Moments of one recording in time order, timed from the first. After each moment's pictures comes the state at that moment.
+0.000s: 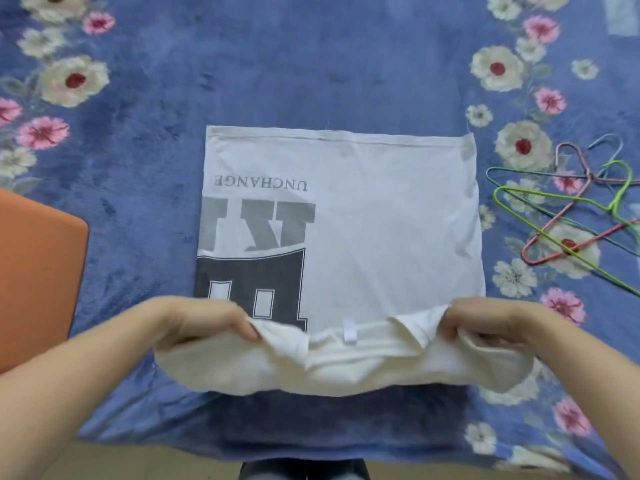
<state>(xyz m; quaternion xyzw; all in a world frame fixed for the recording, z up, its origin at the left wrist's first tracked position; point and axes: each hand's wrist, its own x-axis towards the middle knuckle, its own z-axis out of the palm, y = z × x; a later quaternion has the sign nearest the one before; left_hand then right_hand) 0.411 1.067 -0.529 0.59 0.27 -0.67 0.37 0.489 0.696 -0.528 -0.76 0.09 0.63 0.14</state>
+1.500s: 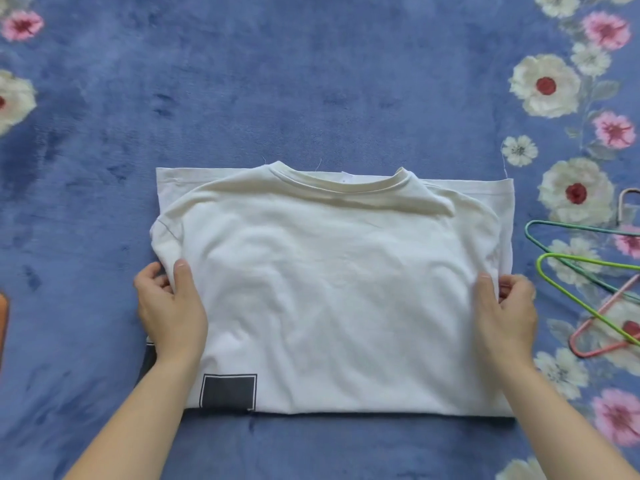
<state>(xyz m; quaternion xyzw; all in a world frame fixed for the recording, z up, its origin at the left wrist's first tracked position) 0.516 1.056 -0.637 0.74 0.52 0.11 0.41 0.586 0.691 -0.645 -0.90 0.27 0.03 0.34</state>
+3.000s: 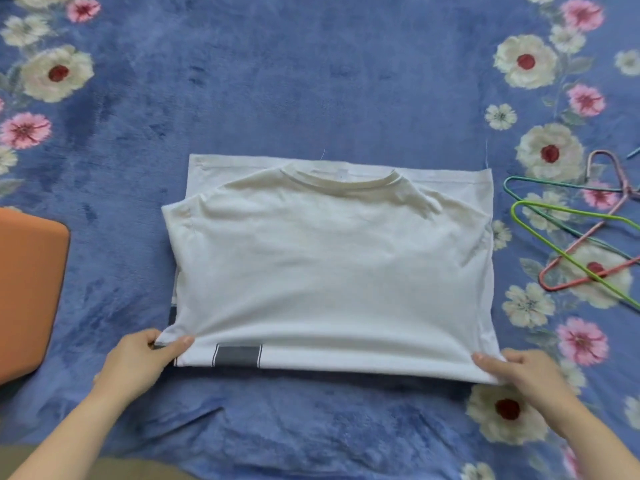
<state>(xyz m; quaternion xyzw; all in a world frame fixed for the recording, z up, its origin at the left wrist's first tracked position) 0.334 1.111 -0.603 0.81 0.45 -0.26 0.27 0.450 0.594 -0.599 -0.81 0.27 0.36 0.37</state>
